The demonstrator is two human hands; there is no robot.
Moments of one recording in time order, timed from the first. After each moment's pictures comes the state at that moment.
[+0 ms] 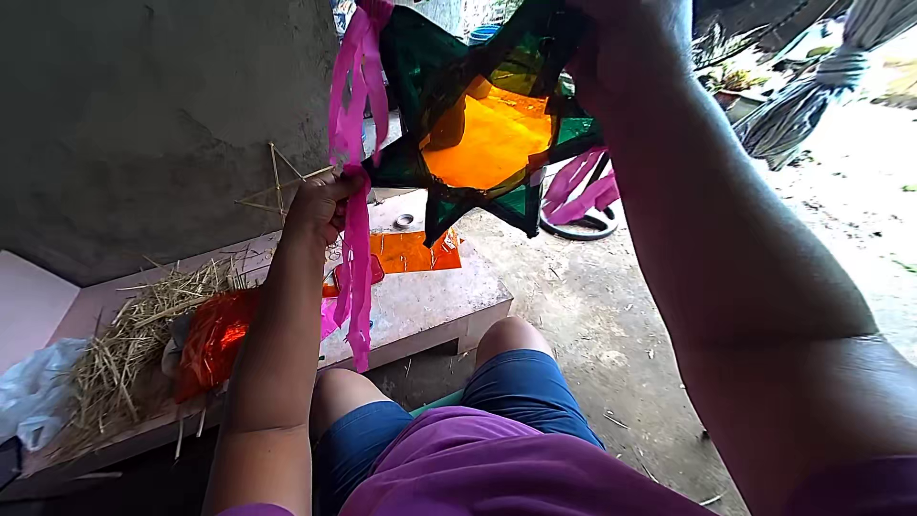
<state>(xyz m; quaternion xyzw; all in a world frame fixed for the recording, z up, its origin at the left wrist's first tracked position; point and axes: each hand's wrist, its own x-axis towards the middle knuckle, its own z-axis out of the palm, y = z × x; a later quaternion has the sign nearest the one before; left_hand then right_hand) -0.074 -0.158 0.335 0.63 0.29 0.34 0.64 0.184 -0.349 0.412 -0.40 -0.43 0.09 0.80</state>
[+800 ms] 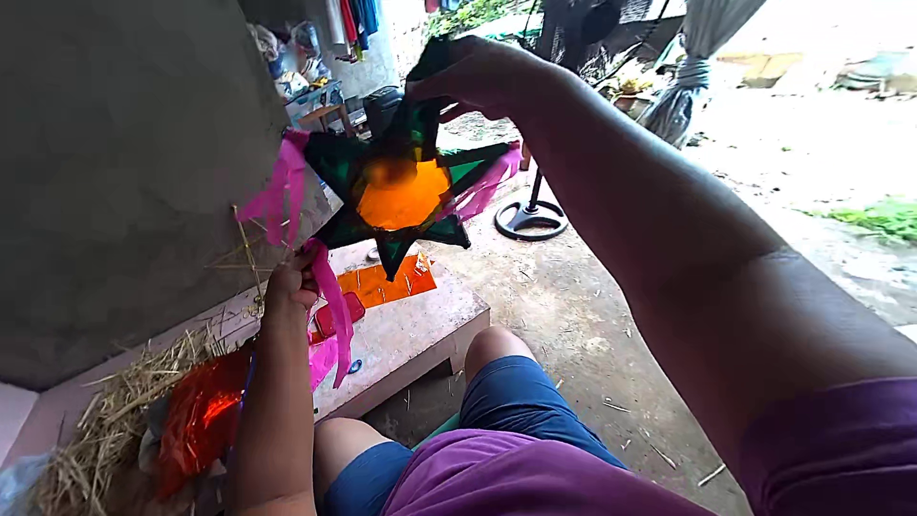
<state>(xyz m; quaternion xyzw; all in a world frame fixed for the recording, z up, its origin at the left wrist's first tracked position) -0.062 -0.143 0.291 0.53 0.29 0.36 0.71 0.202 -0.349 0.448 -0.66 -0.48 0.16 0.55</state>
